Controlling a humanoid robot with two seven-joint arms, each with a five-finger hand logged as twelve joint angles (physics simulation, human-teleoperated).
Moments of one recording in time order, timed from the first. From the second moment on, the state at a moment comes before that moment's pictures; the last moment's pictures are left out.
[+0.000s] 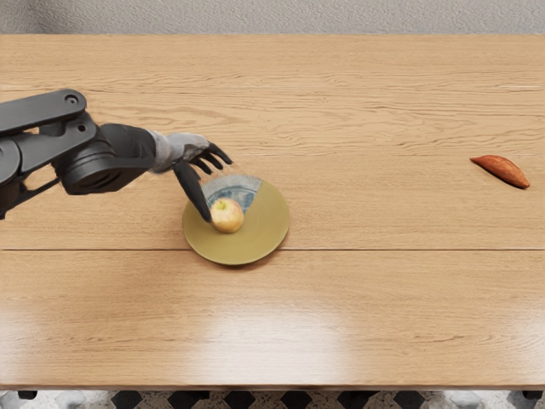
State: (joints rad) left arm -1.26 0.49 -0.13 -1.30 0.59 -0.07 0.61; right arm -0.05 0.00 0.05 0.20 -0.15 0.07 -0.09
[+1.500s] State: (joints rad) left arm -1.05 1.00 -0.44 -1.11 -0.20 -0.61 0.61; right arm -0.06 0.00 0.05 0.21 -0.15 0.07 -0.09
